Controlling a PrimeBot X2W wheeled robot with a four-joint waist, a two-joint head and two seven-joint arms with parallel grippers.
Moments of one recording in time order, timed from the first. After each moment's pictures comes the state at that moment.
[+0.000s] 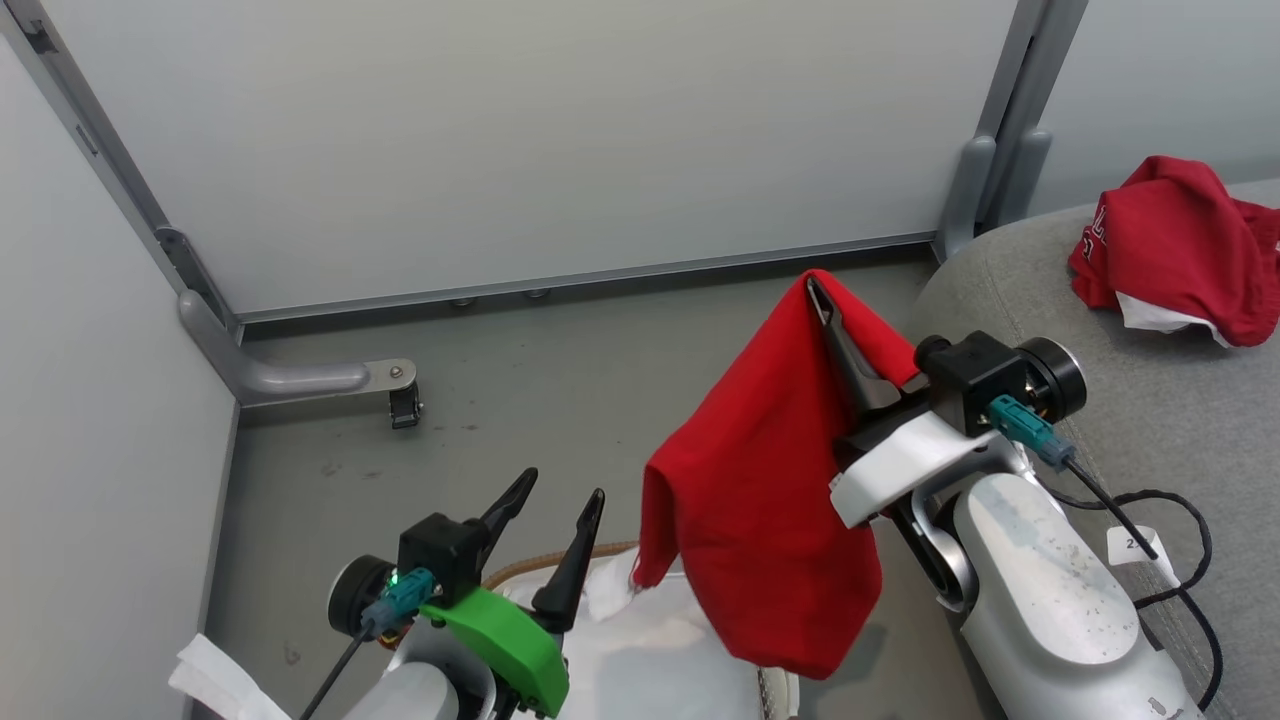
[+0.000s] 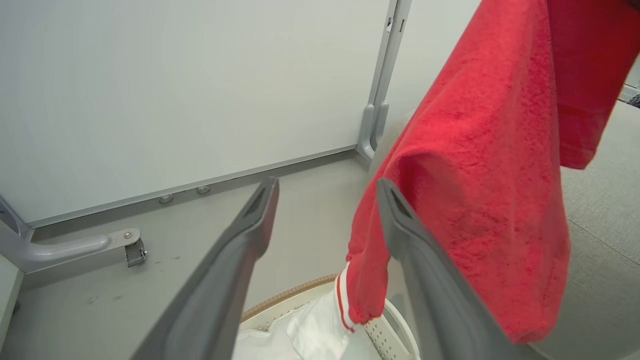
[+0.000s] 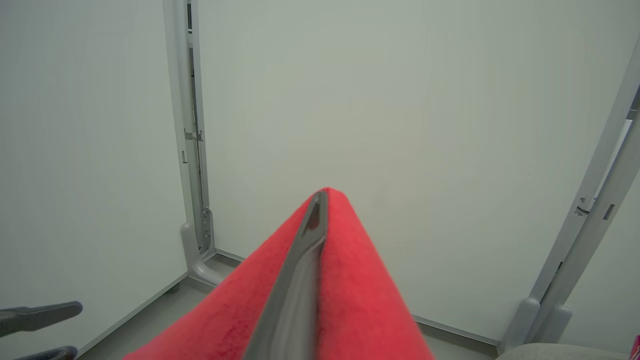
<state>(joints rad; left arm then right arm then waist) -0.32 0.23 -0.72 0.44 -0.60 -0.06 -0.26 -0.46 -0.06 0.29 0.34 0.13 0.13 -0.26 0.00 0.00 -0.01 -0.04</state>
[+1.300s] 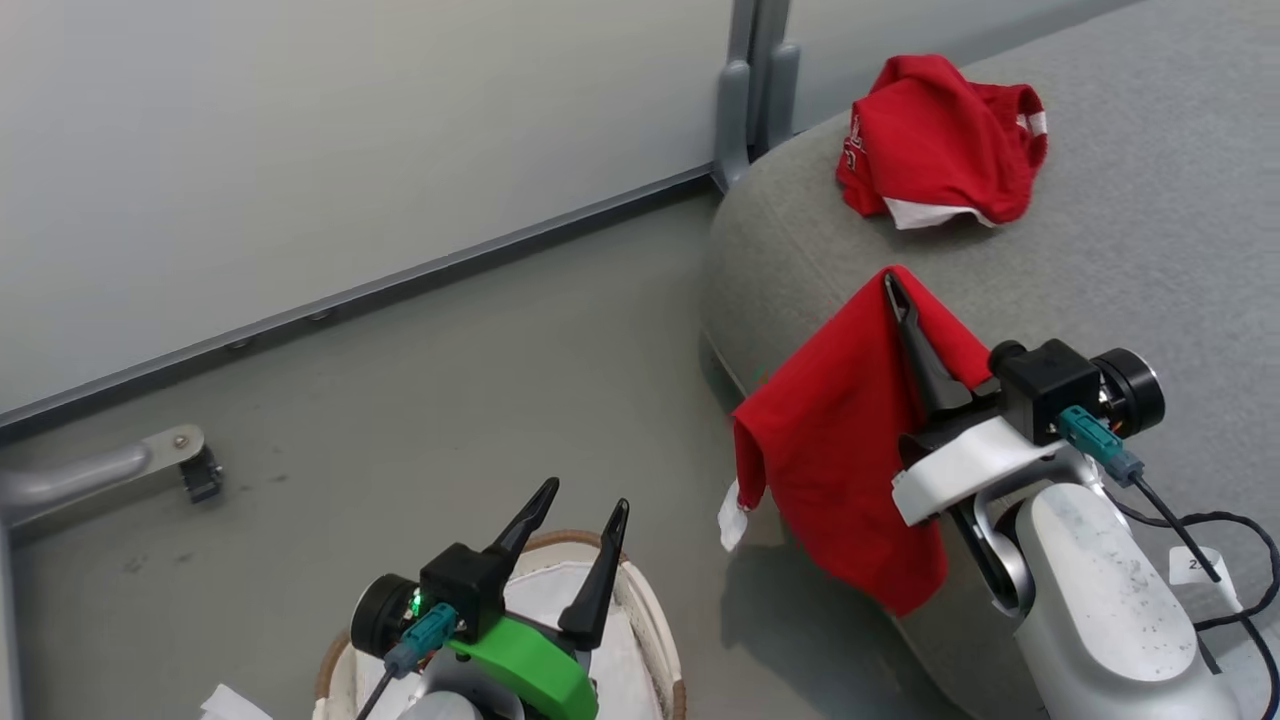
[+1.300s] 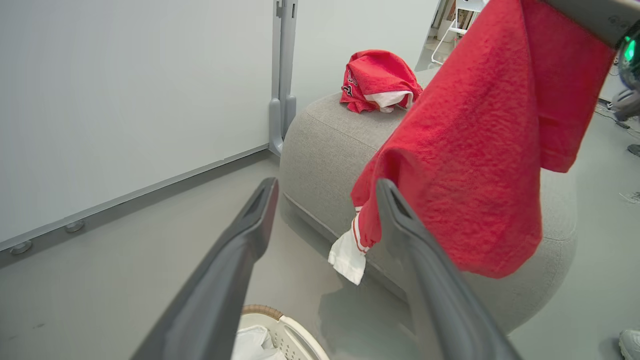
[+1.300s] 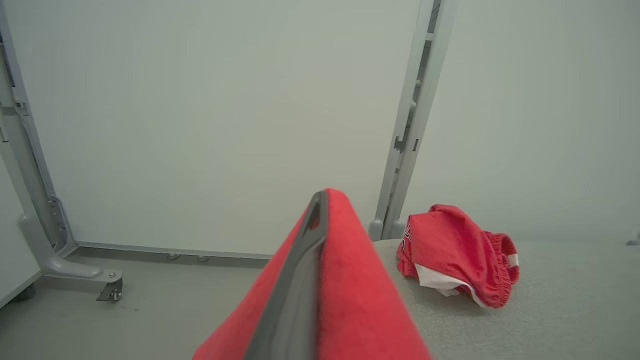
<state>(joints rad) -0.19 0.11 -0.55 0.36 -0.39 -0.12 -0.26 -0.40 -0.09 0.18 0.29 0.08 0.13 -0.26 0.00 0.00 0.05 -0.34</state>
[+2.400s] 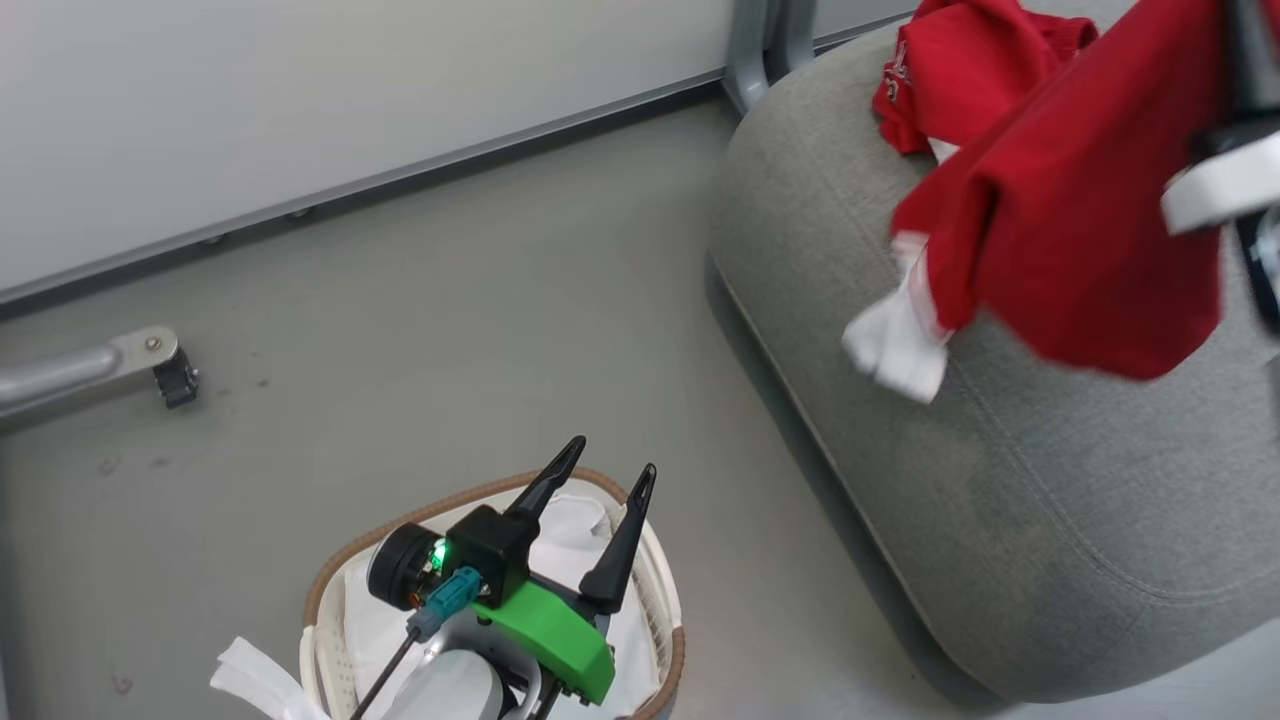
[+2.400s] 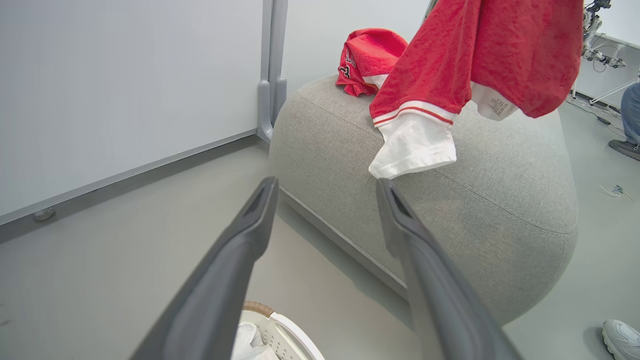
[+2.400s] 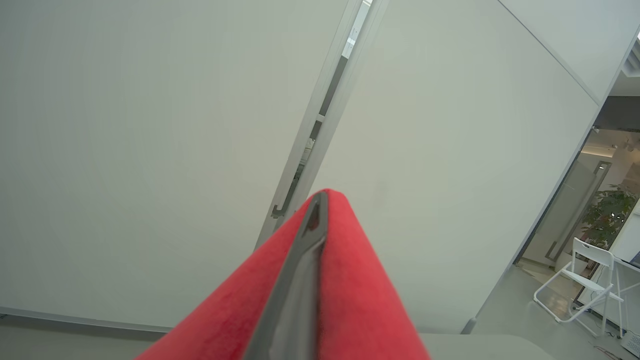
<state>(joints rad) -0.26 0.11 -0.60 0.36 -0.37 -0.13 -0.26 -0.76 -0.33 -0.01 0.35 0.03 0.13 -0.26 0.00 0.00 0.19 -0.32</state>
